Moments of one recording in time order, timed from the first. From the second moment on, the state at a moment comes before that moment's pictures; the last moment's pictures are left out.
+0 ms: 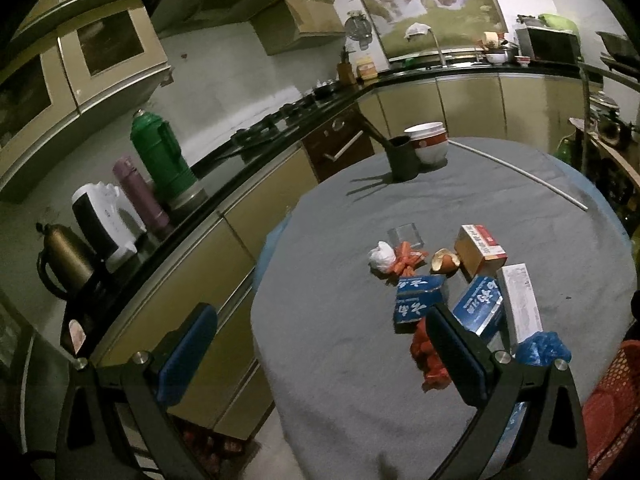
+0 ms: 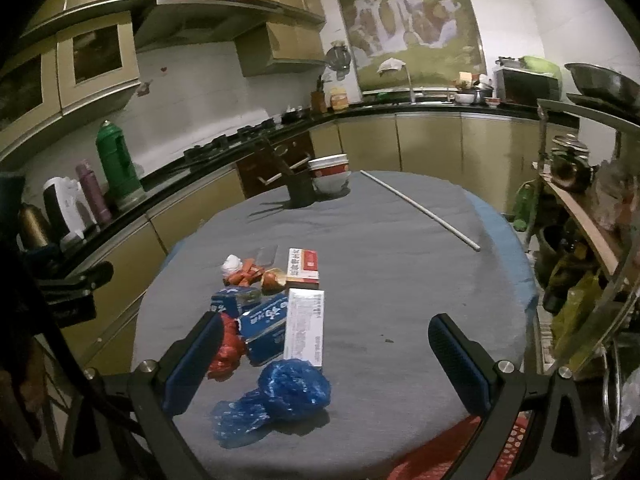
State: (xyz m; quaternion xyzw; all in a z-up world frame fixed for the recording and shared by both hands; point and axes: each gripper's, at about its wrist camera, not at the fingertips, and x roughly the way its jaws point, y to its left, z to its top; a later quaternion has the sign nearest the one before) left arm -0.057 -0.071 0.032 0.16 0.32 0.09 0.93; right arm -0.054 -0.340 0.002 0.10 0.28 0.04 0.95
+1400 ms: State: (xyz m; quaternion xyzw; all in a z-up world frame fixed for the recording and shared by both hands) left arm 0.016 0.002 -0.012 0.09 0.36 0.02 0.93; right arm 0.010 -0.242 0.006 0.04 0.34 0.00 0.94
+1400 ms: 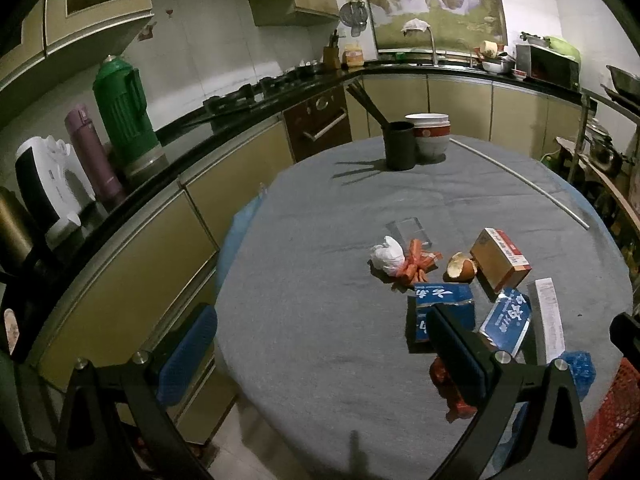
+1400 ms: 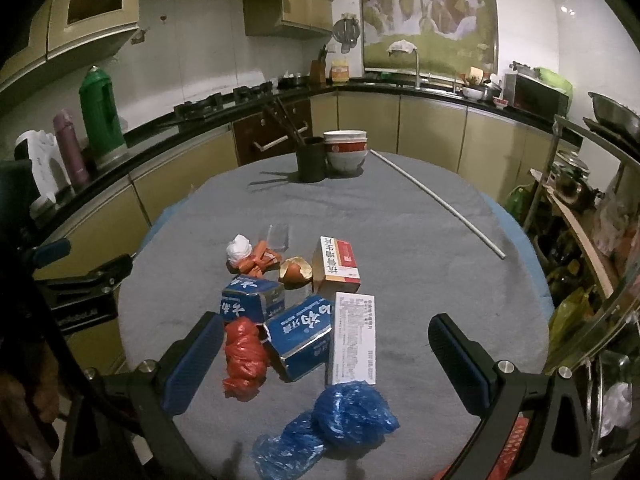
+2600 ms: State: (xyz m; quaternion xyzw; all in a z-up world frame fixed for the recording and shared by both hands) left arm 0.058 0.027 -0.037 0.08 0.37 -0.07 0.92; right arm 0.016 -0.230 -0.016 0.09 0.40 -0.09 0.91
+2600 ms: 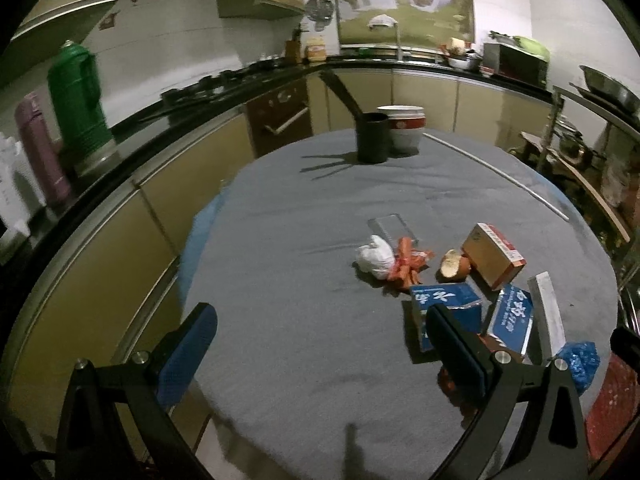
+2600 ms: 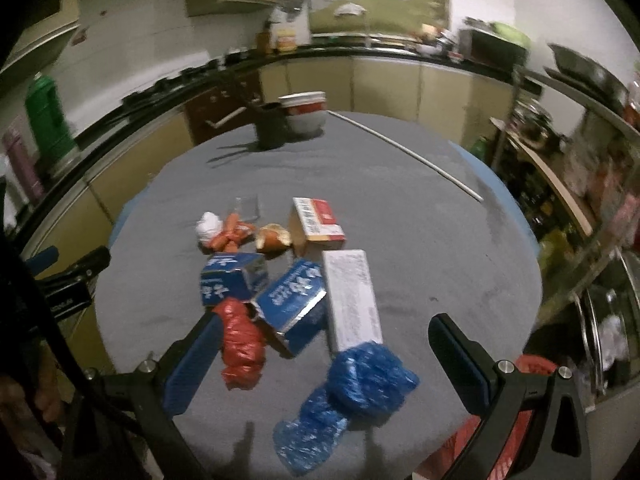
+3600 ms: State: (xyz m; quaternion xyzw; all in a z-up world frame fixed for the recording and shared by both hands) left arm 0.066 0.013 -0.072 0.06 0.44 -0.08 0.89; right arm 0.087 -0.292 -0.093 0.21 0.46 -0.01 0.86
